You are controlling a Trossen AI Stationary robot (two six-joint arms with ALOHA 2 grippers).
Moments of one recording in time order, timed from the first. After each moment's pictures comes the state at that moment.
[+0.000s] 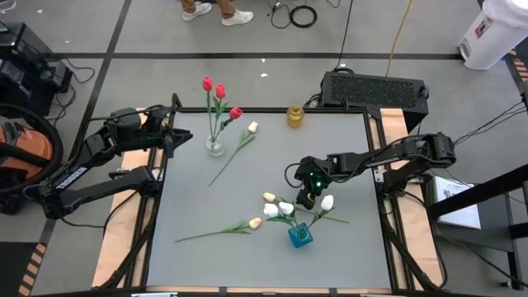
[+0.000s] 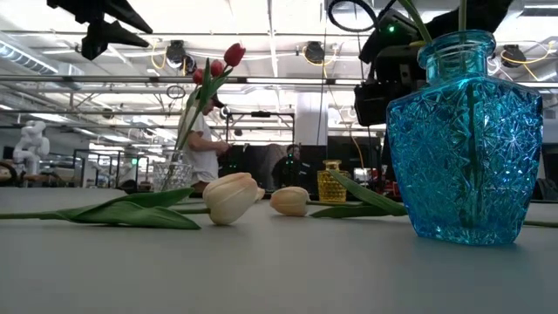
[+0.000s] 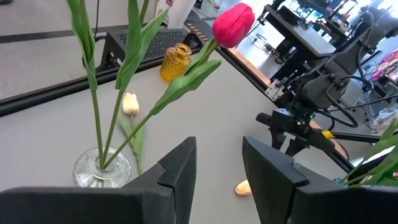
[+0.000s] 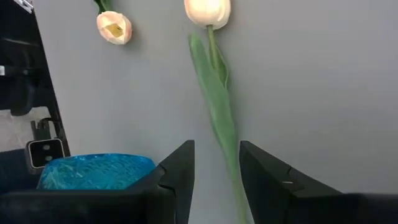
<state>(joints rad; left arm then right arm) 0.61 0.52 0.83 -0.70 0.23 -0.46 -0.04 1.50 0.72 -0.17 -0.40 0.70</state>
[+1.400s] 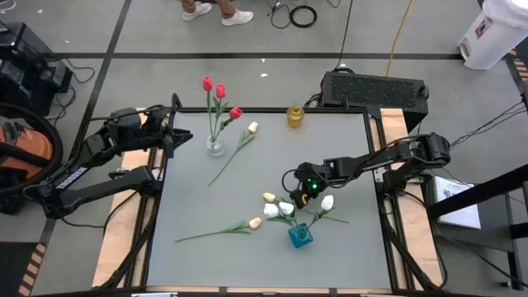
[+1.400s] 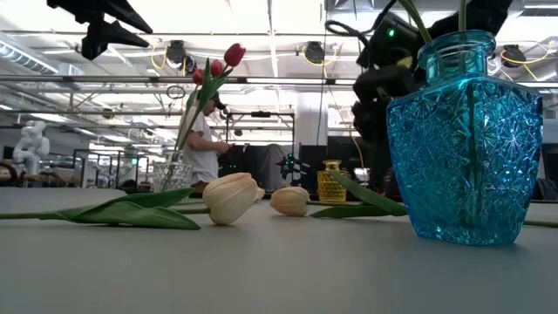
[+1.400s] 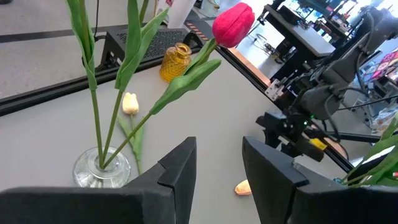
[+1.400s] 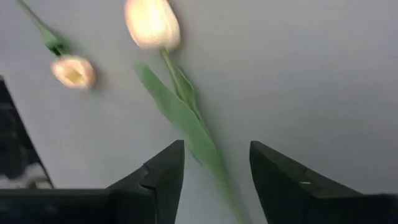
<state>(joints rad) 0.61 0.52 0.83 -0.70 0.23 -0.47 0.01 1.56 0.72 -0.13 -0.26 0.96</state>
